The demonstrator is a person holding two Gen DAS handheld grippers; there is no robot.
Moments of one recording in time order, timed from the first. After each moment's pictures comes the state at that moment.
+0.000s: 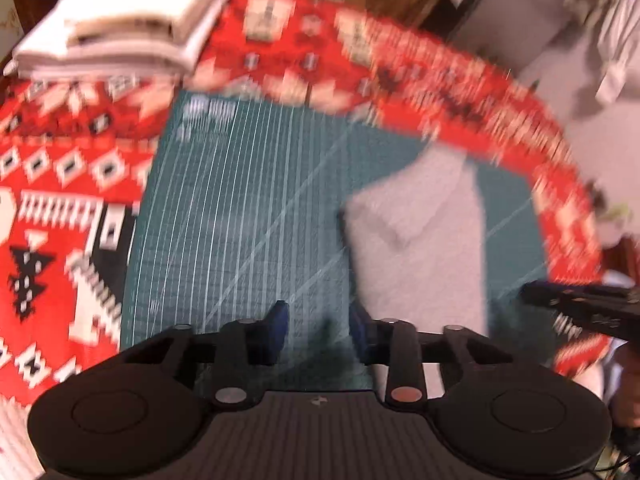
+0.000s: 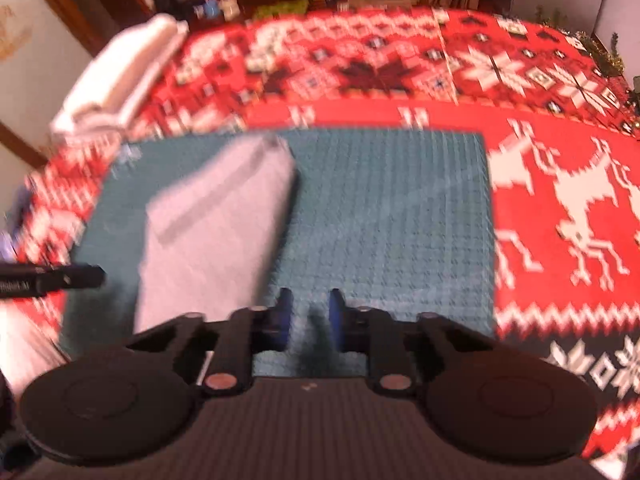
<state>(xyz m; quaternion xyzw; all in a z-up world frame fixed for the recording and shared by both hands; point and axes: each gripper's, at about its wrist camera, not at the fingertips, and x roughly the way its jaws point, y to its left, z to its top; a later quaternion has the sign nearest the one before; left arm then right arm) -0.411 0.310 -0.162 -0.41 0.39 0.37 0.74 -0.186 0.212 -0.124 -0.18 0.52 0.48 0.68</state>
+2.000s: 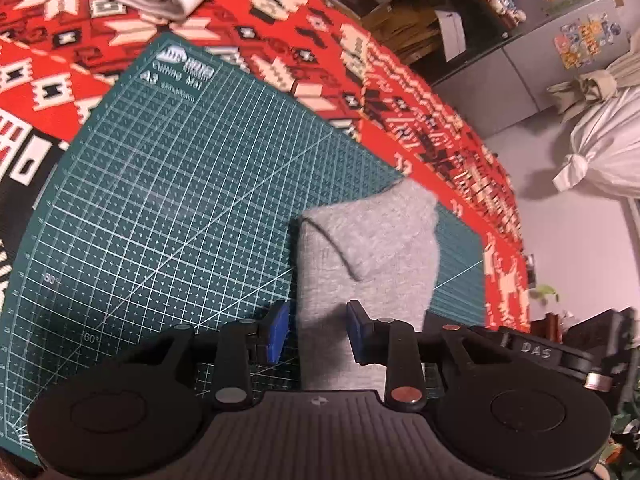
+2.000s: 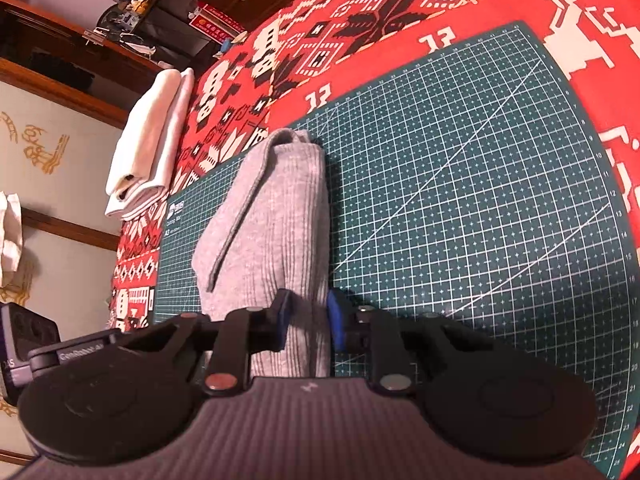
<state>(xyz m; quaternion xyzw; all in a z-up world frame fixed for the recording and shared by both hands) -0.410 0.314 -0.222 -0.53 0.29 0.33 0.72 -0.159 0.222 -0.215 0.02 0.61 0.50 0.61</state>
